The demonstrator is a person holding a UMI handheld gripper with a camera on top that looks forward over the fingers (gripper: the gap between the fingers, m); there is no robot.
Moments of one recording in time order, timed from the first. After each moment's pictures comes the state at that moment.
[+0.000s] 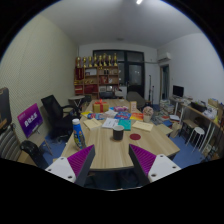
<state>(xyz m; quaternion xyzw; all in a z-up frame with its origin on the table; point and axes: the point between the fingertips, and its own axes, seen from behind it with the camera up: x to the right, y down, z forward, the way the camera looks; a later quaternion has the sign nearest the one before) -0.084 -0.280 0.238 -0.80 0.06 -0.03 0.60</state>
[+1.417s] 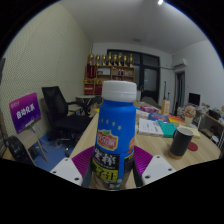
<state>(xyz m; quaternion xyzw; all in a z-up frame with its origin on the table) -0.249 0.094 0.063 -0.78 0.00 -0.03 0.63</state>
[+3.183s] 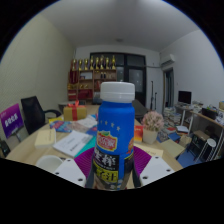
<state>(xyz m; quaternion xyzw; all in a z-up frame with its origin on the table) 0.166 0.159 0.111 -0.76 0.04 -0.04 0.64</state>
